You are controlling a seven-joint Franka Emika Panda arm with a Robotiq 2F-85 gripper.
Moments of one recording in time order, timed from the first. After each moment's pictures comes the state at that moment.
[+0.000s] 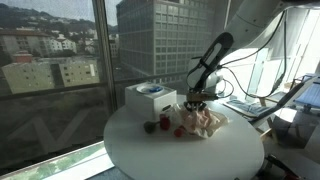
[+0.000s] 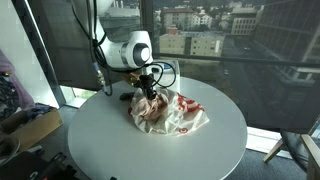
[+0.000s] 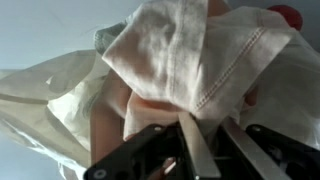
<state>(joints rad) 0.13 0.53 -0.12 -2.04 -0.11 2.60 0.69</state>
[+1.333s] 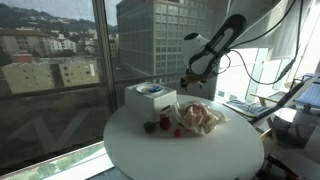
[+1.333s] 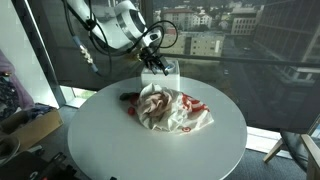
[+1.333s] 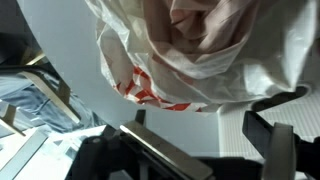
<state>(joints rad) 0.40 0.38 -0.39 -1.98 -0.50 2.56 0.83</state>
